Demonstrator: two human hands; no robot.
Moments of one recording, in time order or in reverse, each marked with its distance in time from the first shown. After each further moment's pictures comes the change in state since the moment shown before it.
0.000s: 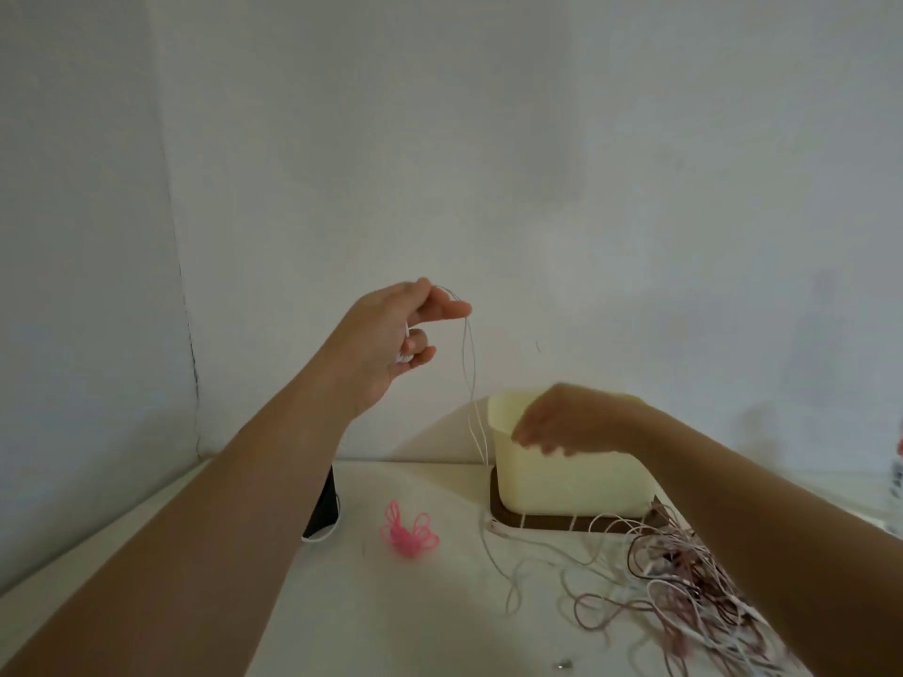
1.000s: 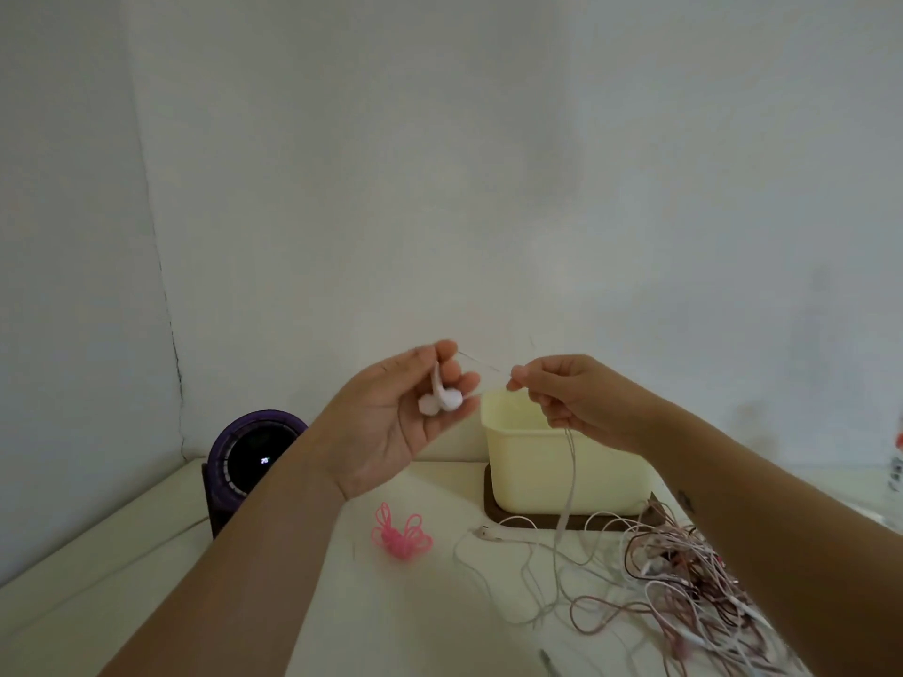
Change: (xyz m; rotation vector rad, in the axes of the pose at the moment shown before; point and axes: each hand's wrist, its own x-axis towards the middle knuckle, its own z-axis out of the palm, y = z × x) left_hand -0.017 -0.051 0.005 -0.613 -0.250 -0.123; right_hand 0.000 0.010 -0.005 0.702 0.132 -0.218
